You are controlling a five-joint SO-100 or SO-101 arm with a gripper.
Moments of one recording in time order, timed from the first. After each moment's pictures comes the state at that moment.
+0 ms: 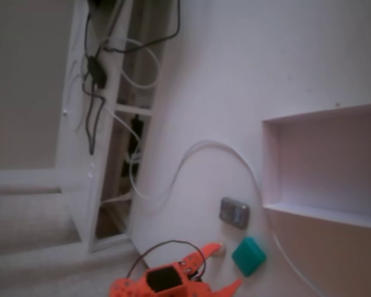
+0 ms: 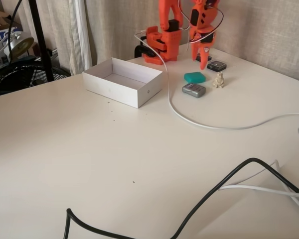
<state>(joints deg) 0.0 100.3 111.8 90.4 12.4</state>
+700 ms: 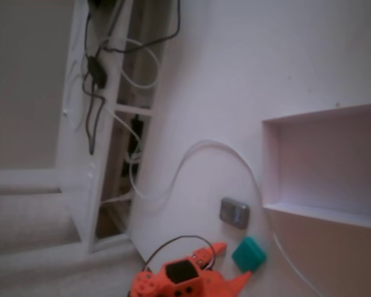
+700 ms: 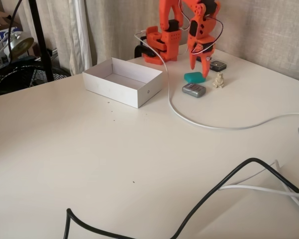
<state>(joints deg) 0.3 98.7 119.1 80.2 2.4</state>
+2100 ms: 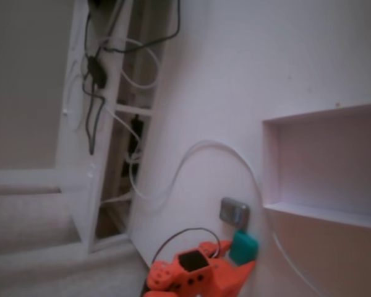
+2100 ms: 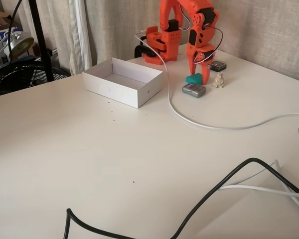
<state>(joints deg) 1.3 91.7 121.6 71.7 -5.0</state>
